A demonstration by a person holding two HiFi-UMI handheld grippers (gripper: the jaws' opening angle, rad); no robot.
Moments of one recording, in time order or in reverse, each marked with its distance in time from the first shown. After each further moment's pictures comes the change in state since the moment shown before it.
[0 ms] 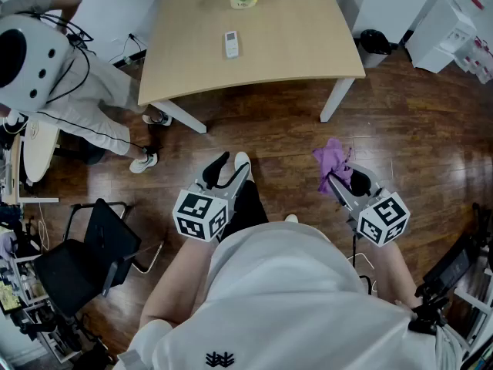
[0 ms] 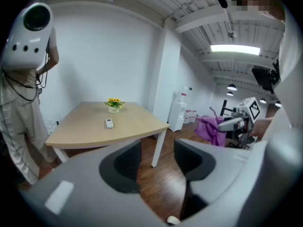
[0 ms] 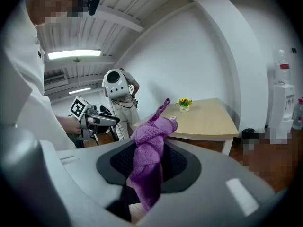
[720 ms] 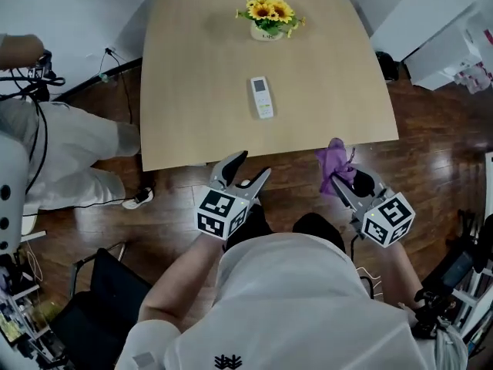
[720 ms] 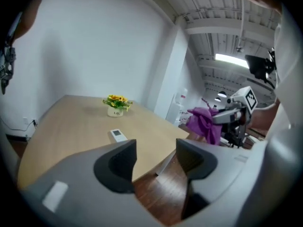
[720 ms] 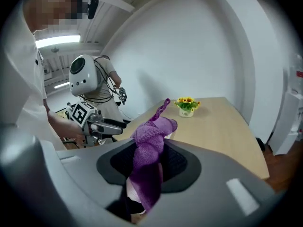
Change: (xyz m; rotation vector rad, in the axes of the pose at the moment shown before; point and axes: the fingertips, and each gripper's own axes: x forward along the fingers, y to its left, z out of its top) left arm 0.157 0.232 0.079 -0.060 0.048 -0.194; right arm 0.272 -0.070 0.130 0.003 0.130 -0.067
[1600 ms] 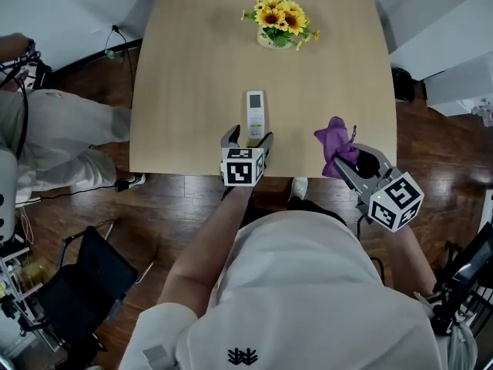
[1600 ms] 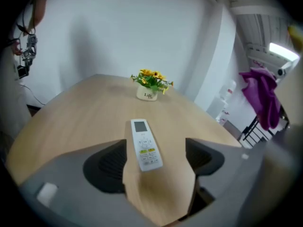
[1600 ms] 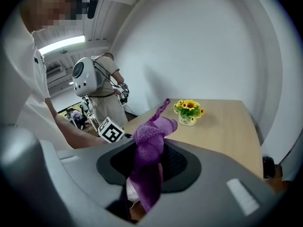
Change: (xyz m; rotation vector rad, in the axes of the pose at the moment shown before) left arm 0.164 0.128 -0.028 -0.276 0.147 0.428; right arm 0.076 -0.115 0.069 -0.089 0.090 0.188
